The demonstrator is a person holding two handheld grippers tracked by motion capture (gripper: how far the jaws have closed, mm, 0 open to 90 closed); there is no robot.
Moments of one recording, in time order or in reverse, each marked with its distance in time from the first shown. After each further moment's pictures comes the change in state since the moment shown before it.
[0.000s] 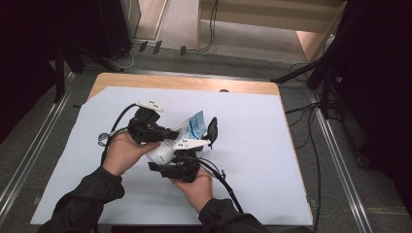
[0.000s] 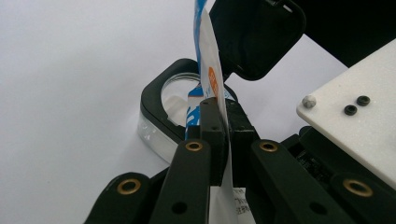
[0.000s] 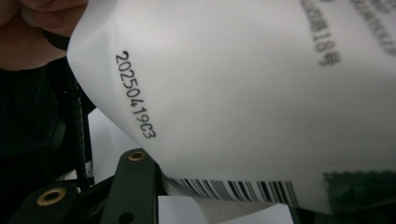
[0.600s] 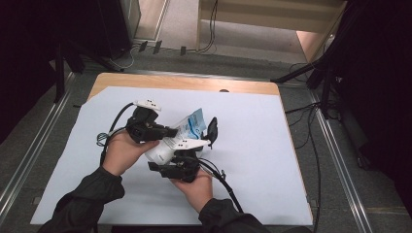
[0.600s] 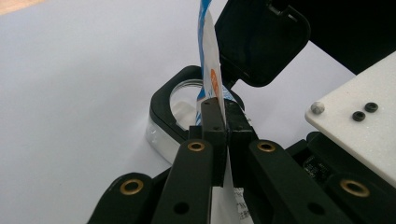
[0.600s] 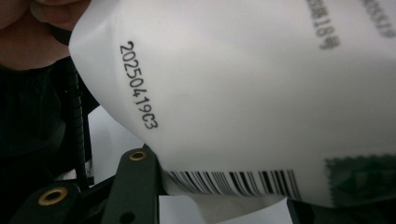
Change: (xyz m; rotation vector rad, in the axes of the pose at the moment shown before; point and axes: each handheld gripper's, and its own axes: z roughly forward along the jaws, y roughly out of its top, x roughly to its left) left arm 0.001 0.000 -0.004 -0.030 0.025 0.003; right arm 0.001 0.000 0.000 -0.002 0.001 -0.003
